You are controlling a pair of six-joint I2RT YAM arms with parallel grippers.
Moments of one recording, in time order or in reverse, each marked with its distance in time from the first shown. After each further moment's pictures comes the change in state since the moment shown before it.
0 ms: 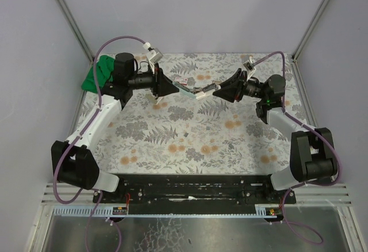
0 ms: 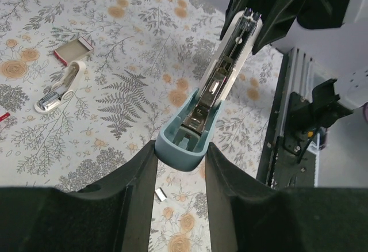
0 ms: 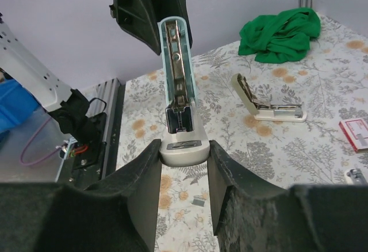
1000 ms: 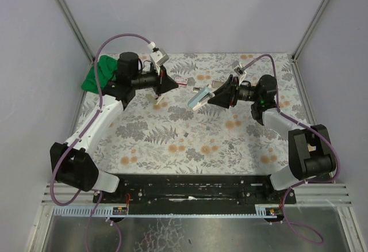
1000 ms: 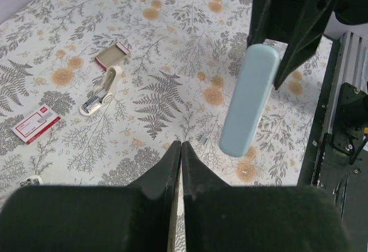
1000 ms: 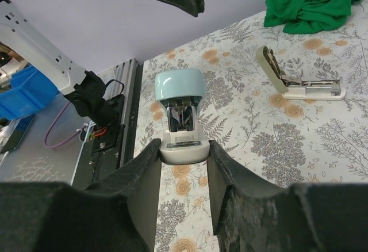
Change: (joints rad) left arm -0.031 -0.013 0.027 -0.031 -0.116 0.121; right arm 0.066 0.039 -0.025 -0.068 -0.021 -0.019
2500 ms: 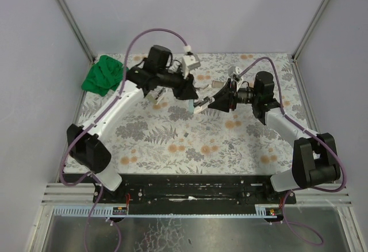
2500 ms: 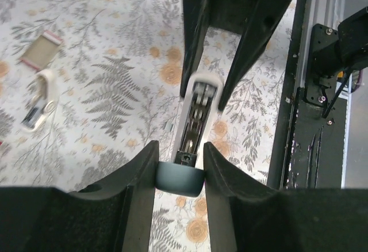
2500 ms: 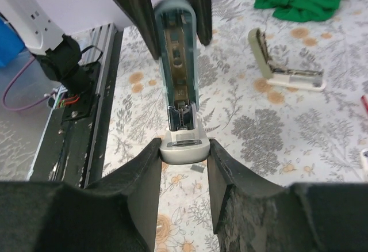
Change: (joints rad) left arm -0.240 0.252 0.385 -0.447 -0.078 0.232; right arm 0.023 -0.086 0.048 -0.505 -0.013 -0.502
